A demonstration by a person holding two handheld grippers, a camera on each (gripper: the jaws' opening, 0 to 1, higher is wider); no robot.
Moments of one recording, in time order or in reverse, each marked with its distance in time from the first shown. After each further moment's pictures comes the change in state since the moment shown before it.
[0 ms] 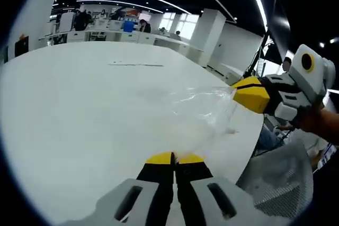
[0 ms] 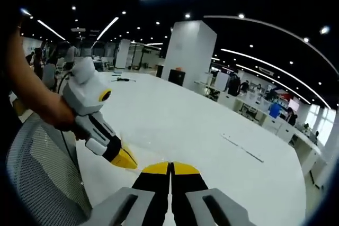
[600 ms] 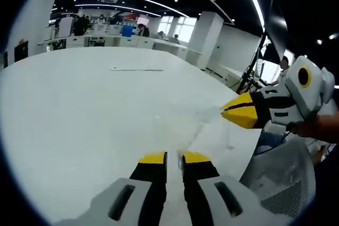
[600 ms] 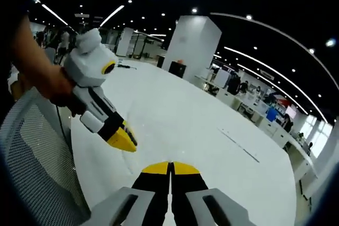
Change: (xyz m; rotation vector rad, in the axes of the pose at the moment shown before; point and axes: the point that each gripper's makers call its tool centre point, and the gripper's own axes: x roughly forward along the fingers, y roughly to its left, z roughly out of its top) left arm -0.013 0.002 0.004 0.098 -0.020 -0.003; right arm 0.019 0.017 -0.036 -0.125 0.106 -0.002
